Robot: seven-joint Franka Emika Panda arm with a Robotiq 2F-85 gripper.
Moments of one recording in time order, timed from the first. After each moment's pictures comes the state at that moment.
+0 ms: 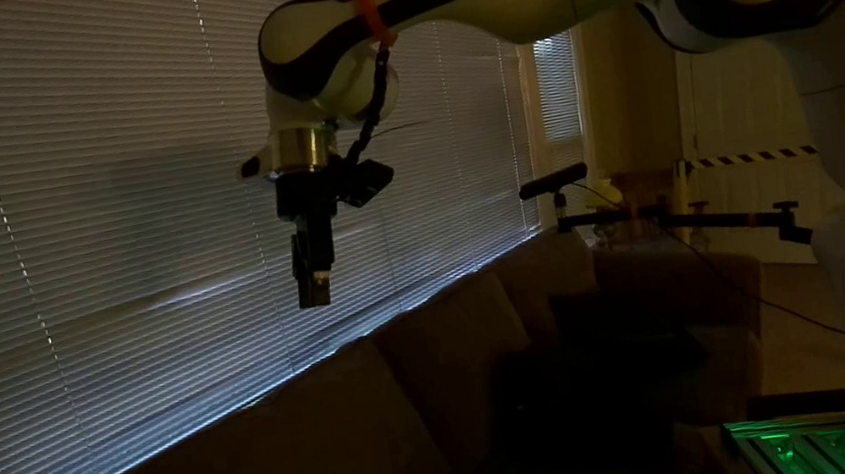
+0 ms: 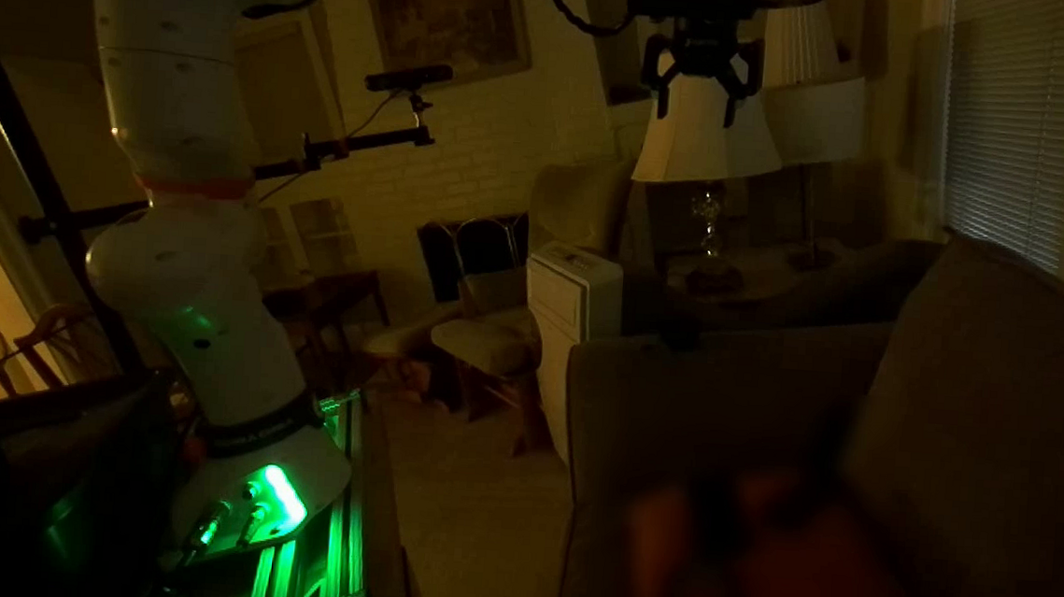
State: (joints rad) arm -0.10 0.24 -0.12 -1.54 0.36 1.72 -0.89
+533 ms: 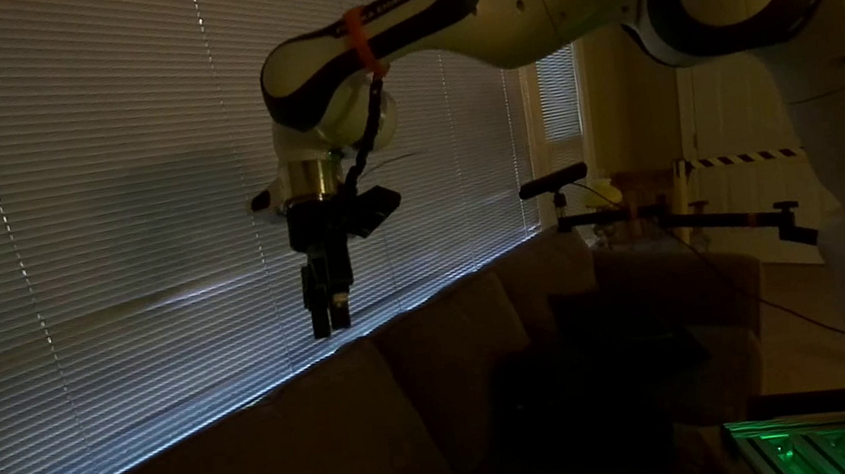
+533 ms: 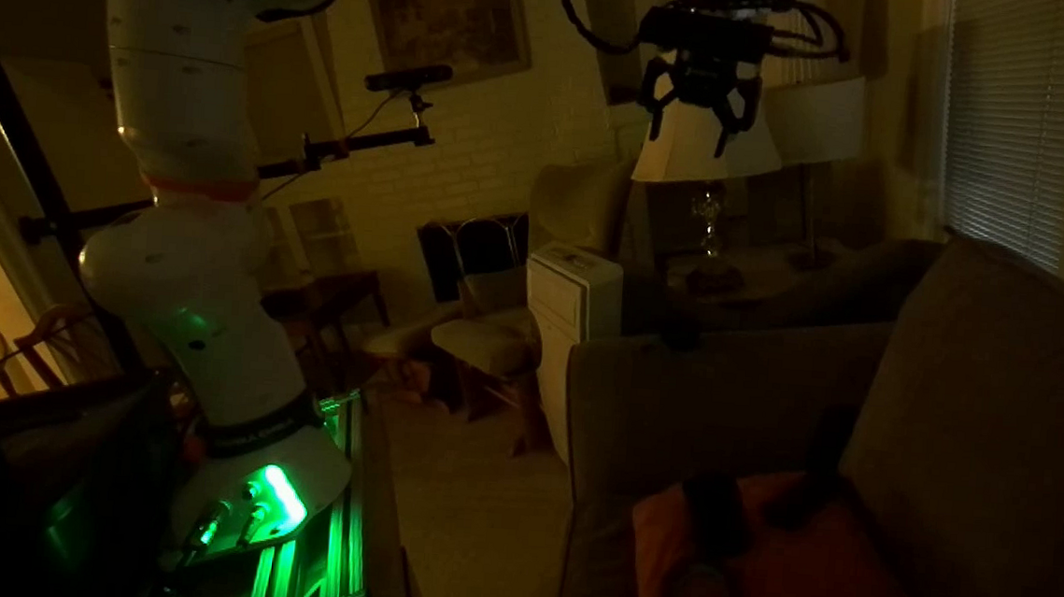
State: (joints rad) arm -0.17 0.30 -0.08 -1.54 0.42 1.64 -1.00
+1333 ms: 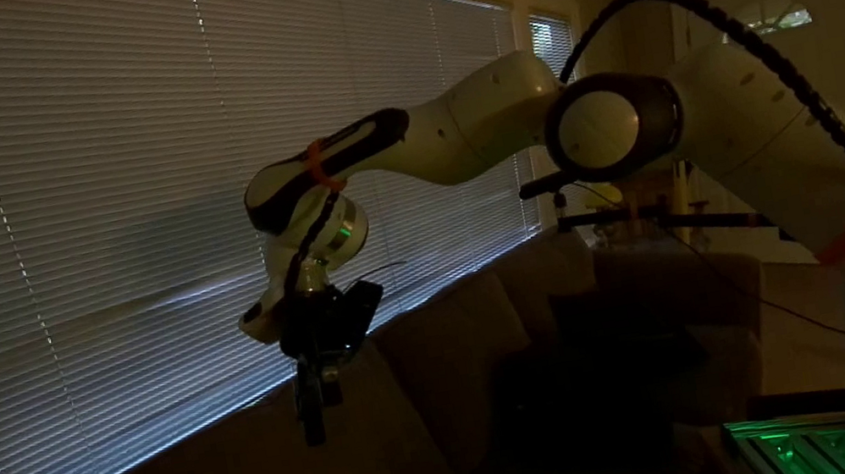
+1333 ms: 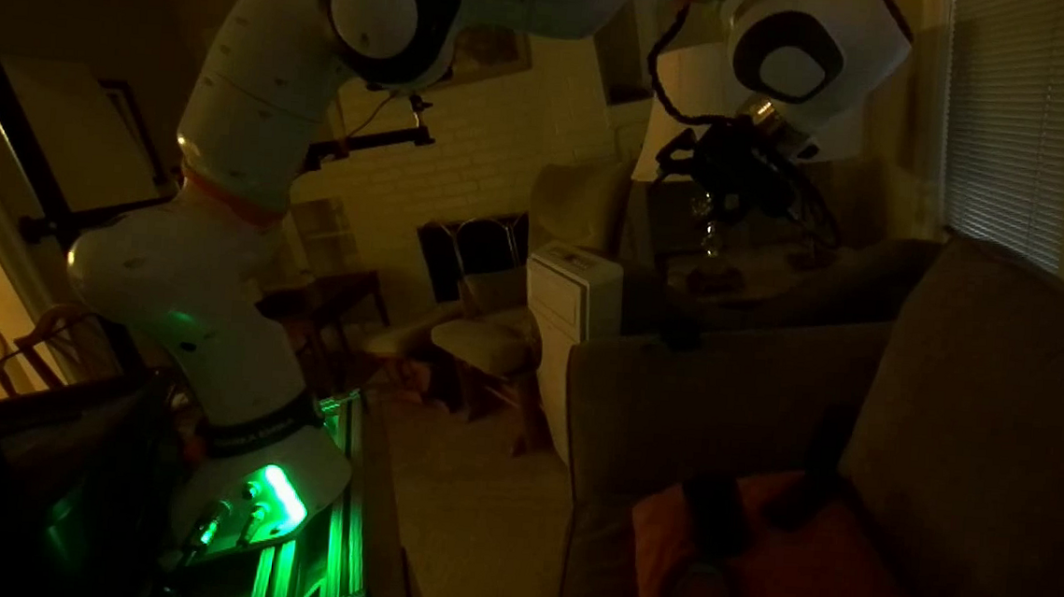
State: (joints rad) arm -0.30 0.74 0.04 -1.21 0.69 1.31 -1.07
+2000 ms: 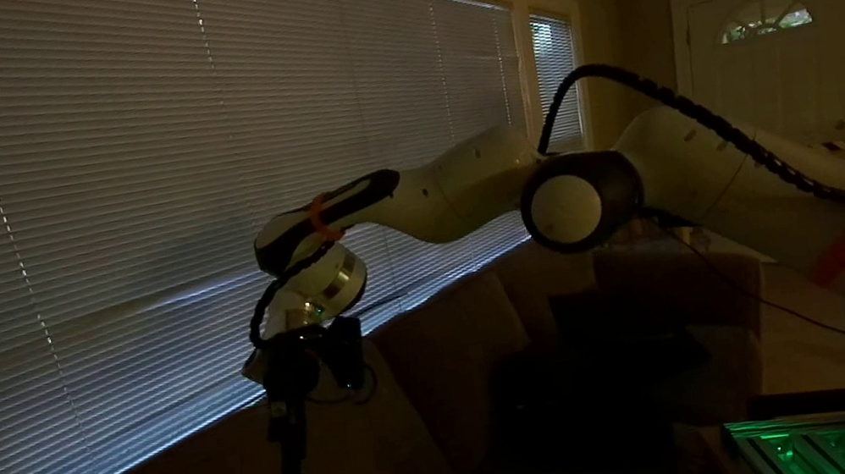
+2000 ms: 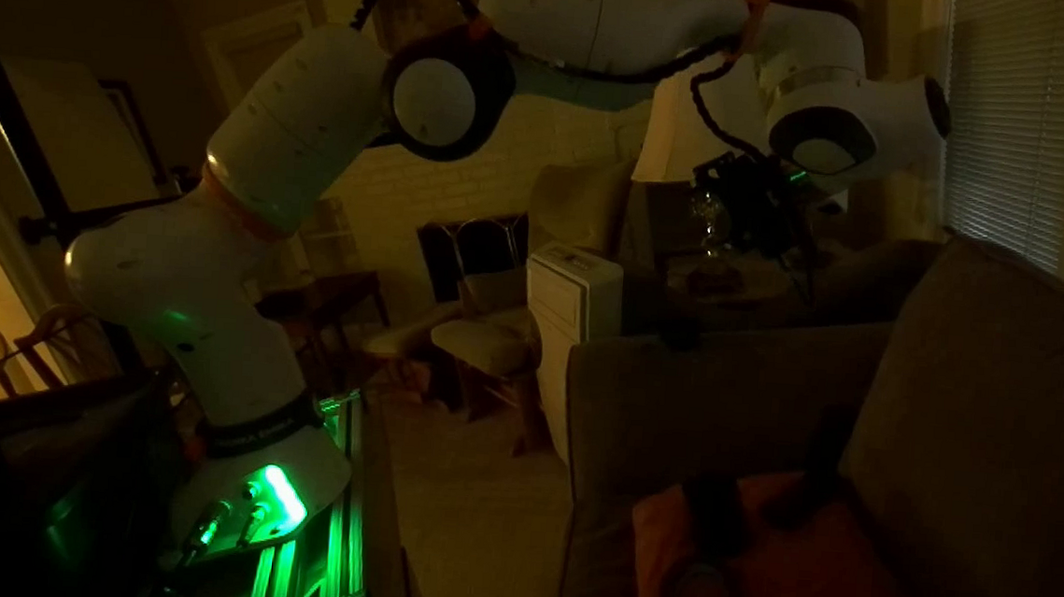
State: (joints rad) arm -0.34 0.99 0.07 -0.98 0.88 1.30 -0.75
